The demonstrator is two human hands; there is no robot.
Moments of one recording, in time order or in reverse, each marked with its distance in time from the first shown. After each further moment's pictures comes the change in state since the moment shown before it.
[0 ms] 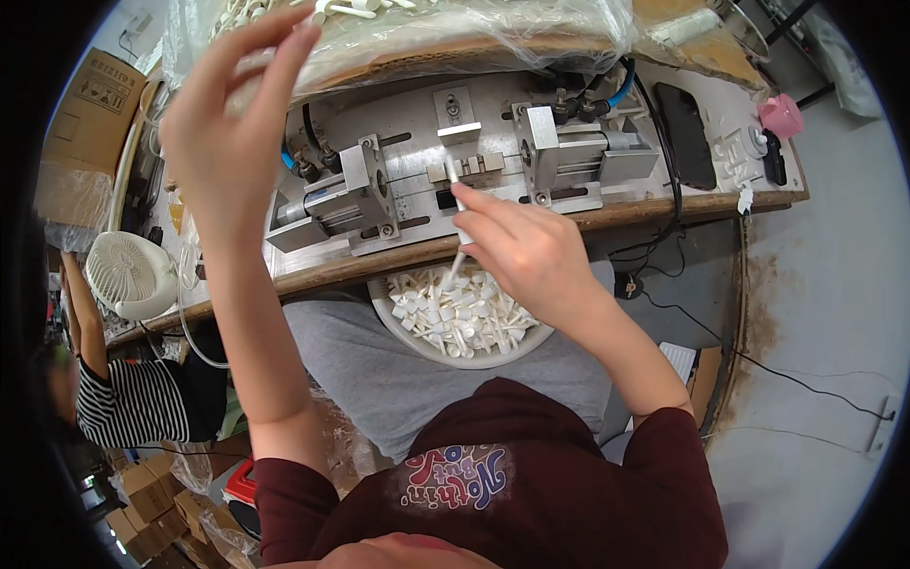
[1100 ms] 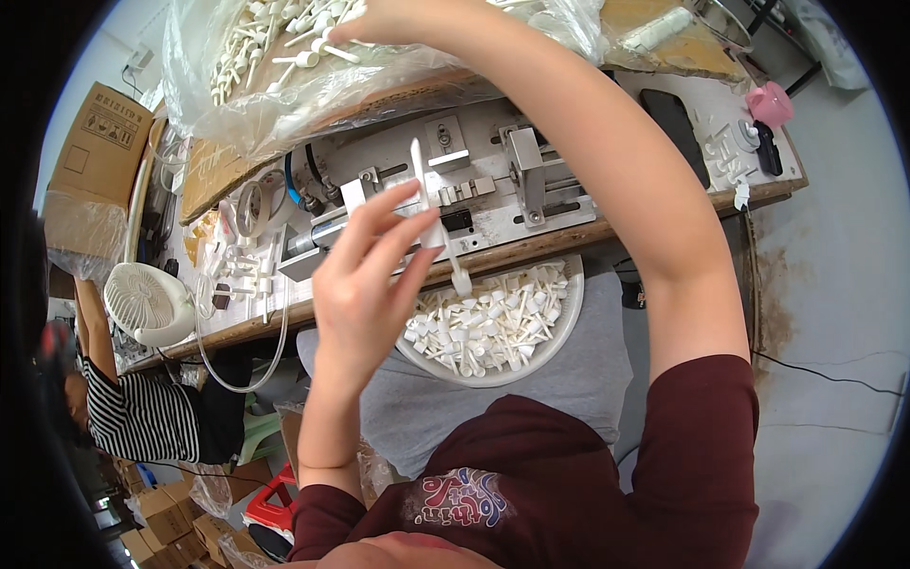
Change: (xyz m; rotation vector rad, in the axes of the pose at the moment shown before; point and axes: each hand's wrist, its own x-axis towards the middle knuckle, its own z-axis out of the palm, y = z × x) left_hand -0.095 0.056 0.004 -0.152 -0.333 -0.053; right_hand 0.245 0.056 -0.021 -0.162 0.083 0.161
